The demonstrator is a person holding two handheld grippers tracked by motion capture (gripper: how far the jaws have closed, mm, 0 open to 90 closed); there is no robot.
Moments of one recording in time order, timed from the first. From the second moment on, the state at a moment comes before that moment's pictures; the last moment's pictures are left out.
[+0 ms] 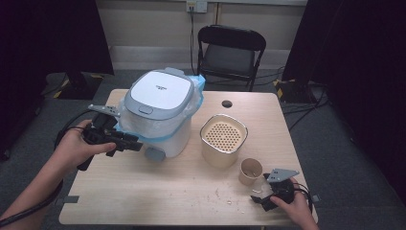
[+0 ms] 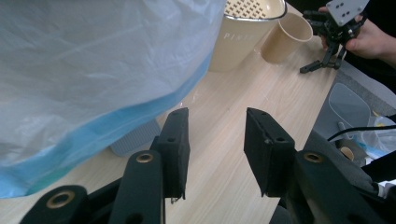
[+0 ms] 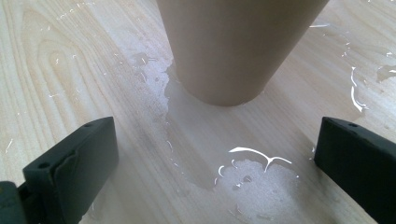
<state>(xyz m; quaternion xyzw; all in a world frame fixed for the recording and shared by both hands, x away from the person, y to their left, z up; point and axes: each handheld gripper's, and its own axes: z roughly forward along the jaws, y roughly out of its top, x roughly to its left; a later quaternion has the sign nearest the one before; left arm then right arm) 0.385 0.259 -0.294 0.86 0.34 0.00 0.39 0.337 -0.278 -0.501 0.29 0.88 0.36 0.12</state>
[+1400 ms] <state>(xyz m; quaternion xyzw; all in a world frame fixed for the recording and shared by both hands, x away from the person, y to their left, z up) 0.410 0.259 -0.242 0.85 0.37 0.02 0.37 0.337 -0.278 -0.501 0.29 0.88 0.36 0.12</state>
